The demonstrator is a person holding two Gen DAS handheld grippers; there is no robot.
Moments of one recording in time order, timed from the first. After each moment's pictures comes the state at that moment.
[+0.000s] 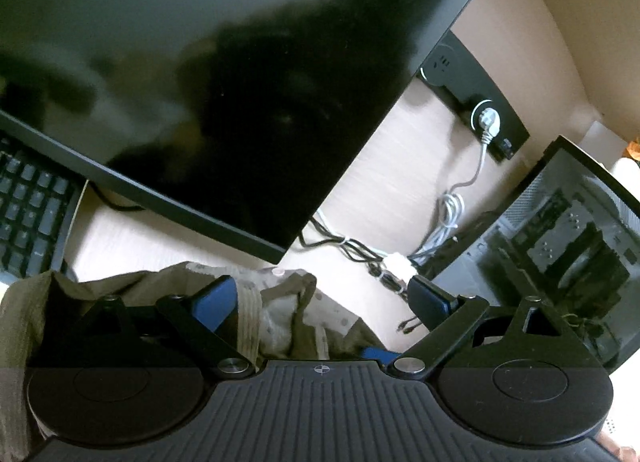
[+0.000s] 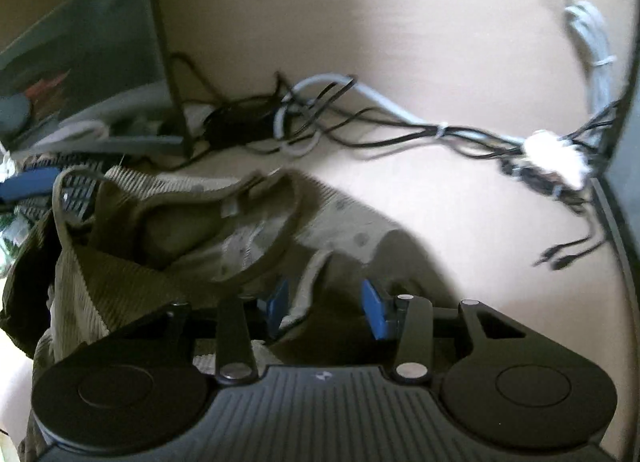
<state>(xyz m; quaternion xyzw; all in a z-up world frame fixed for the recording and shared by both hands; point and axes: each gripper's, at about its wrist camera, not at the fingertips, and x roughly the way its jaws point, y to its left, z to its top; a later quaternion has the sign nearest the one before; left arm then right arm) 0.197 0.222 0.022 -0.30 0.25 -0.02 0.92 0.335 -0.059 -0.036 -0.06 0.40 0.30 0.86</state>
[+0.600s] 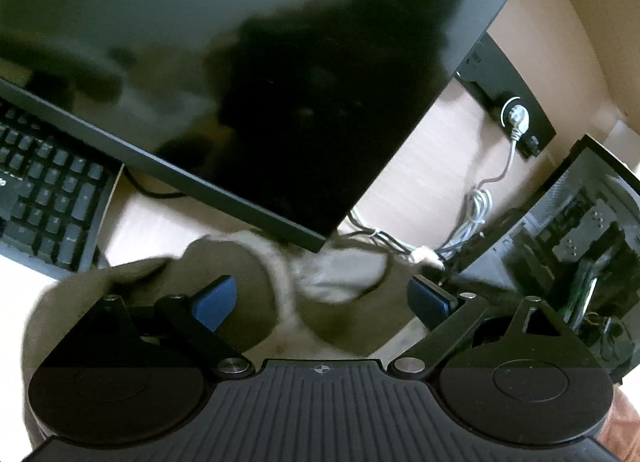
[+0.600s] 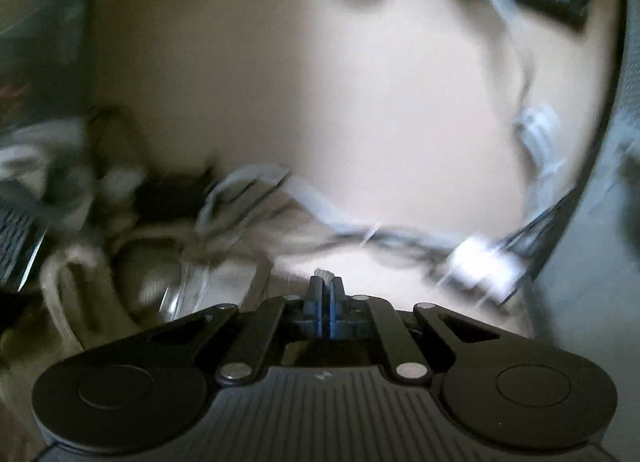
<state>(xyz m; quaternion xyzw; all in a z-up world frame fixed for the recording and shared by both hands) 0.191 0.234 0.013 -0.31 0.27 0.01 0.91 0.361 -0.051 0.014 -0.12 0.28 0.20 0.93</state>
